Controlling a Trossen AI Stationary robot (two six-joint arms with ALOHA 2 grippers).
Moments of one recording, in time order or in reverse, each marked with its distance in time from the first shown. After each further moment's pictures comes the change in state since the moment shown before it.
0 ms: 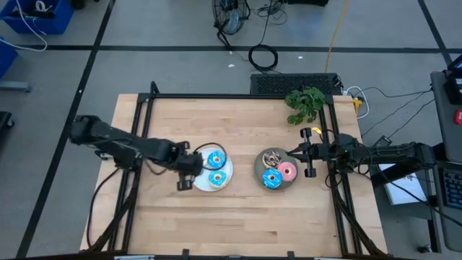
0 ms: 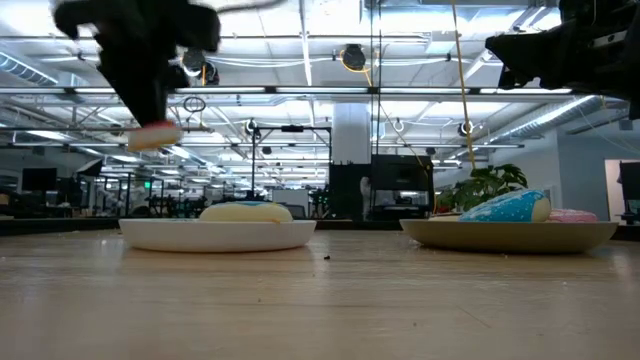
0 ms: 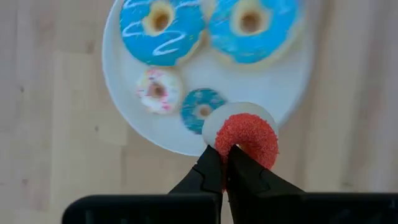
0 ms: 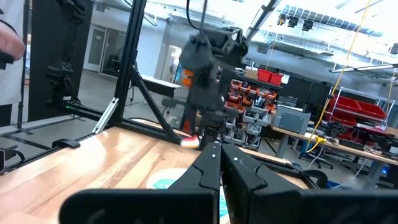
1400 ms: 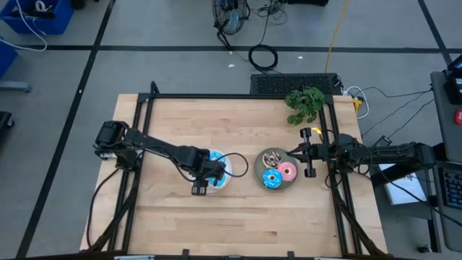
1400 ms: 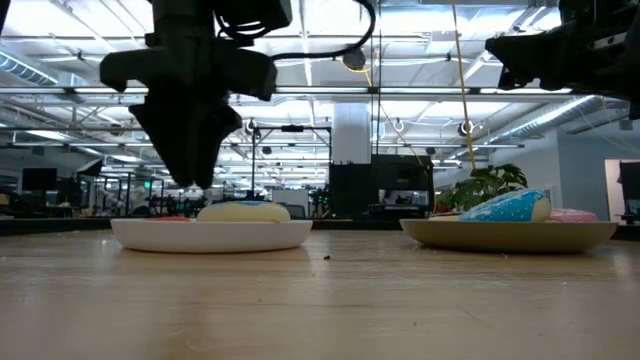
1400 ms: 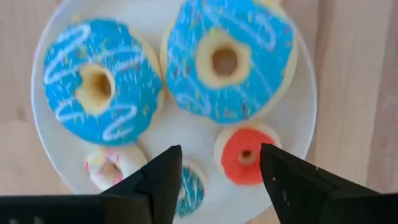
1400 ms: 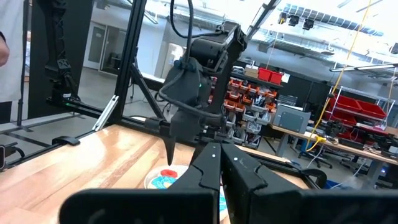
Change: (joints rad) left arm 0.046 0.337 0.153 0.055 0.105 0.197; right arm 0.000 0.000 0.000 -0.008 -0.001 -0.008
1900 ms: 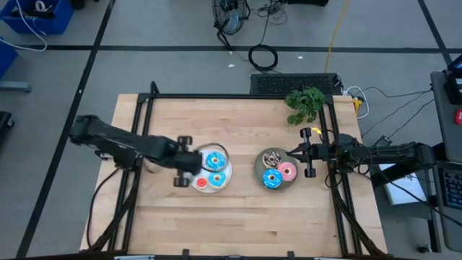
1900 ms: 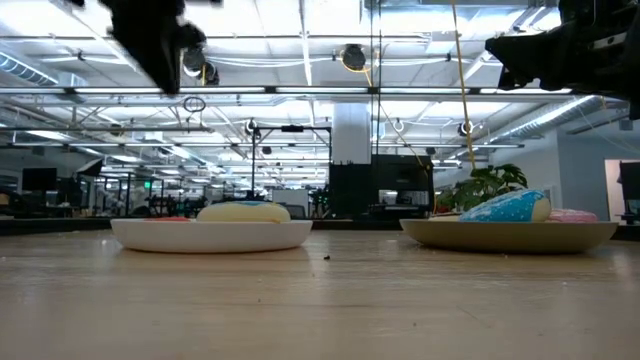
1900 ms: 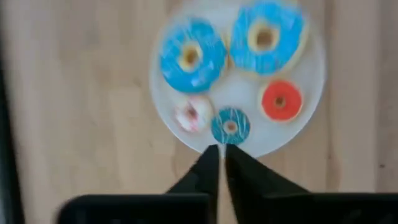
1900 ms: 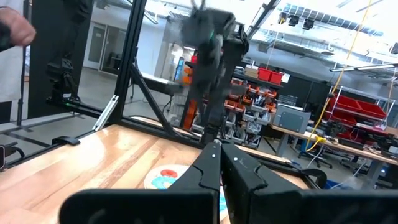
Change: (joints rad) left arm -0.064 -0.299 0.005 -0.209 -0.220 -0.011; right arm 0.000 0.000 0.000 0.000 0.000 0.000
